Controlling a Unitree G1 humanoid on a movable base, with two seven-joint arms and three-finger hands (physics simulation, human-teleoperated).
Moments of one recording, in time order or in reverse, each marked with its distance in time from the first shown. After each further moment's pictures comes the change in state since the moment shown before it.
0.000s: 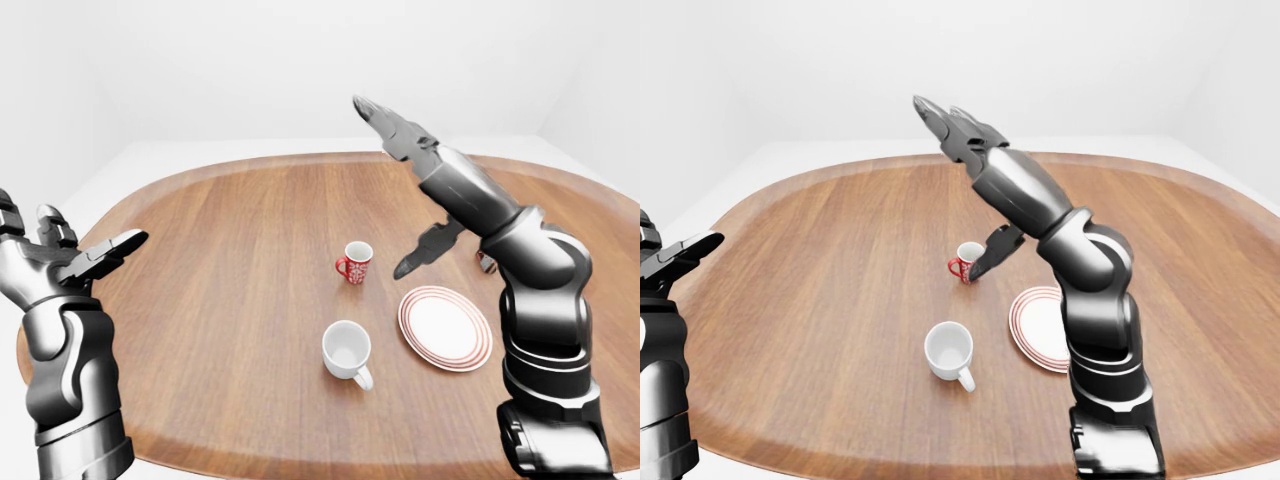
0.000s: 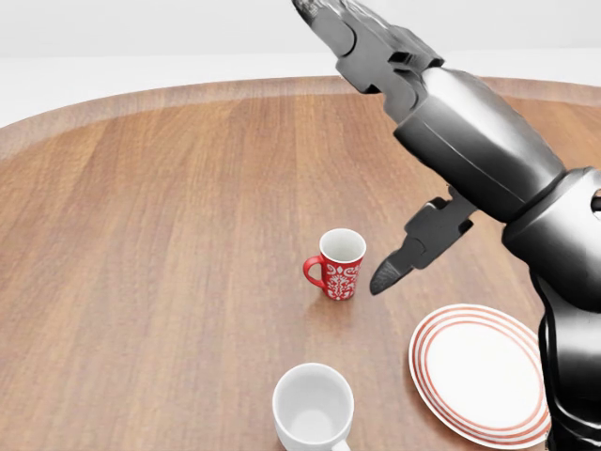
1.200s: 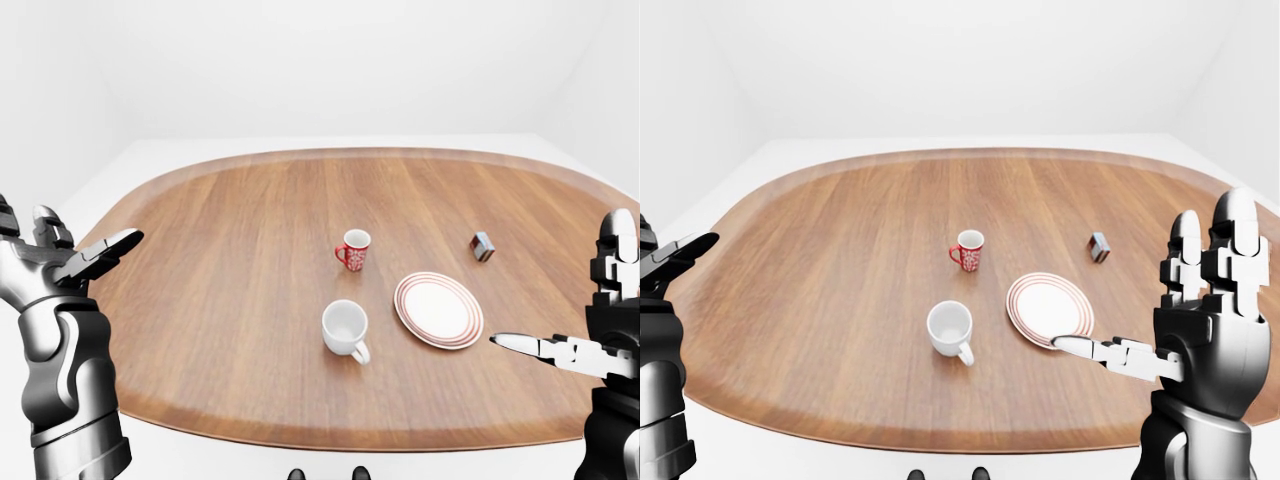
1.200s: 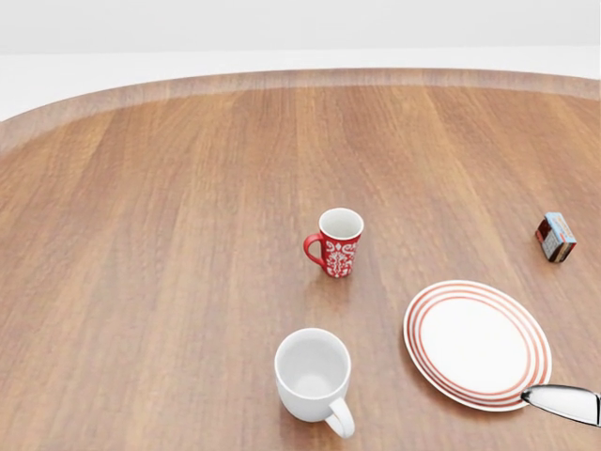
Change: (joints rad) left arm 0.000 0.009 0.009 0.008 -0.017 0.000 0.004; right arm 0.755 0.379 -0.486 -0.373 0.549 0.000 -0.402
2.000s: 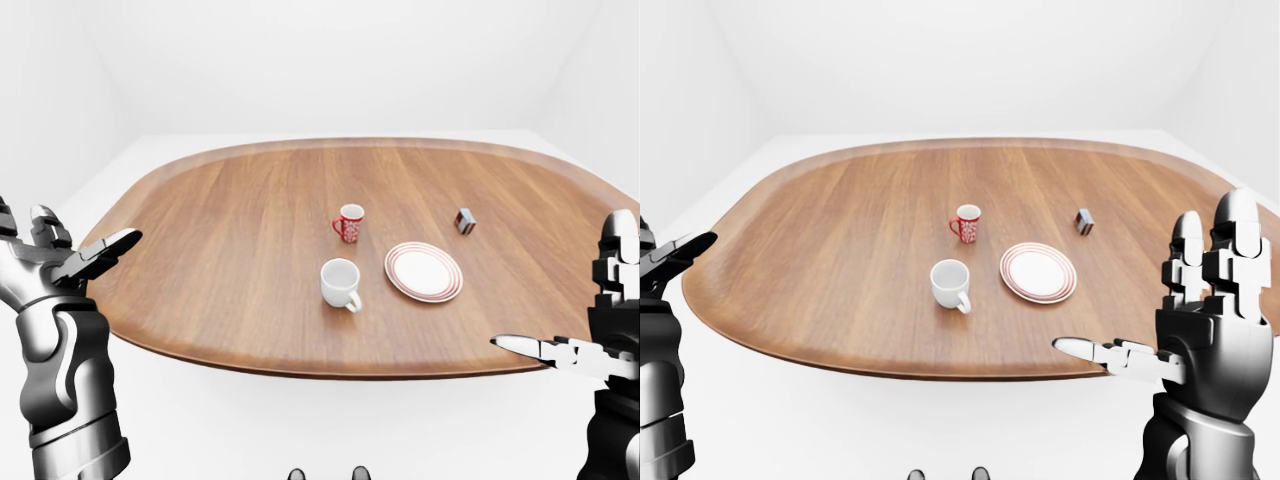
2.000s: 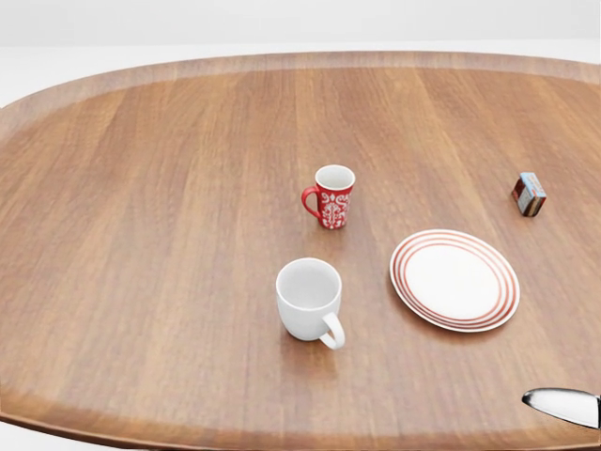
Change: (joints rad) left arm 0.000 0.003 0.003 -0.003 -0.004 0.000 0.001; right arm 0.005 0.004 -0.008 -0.008 -0.008 0.000 0.010
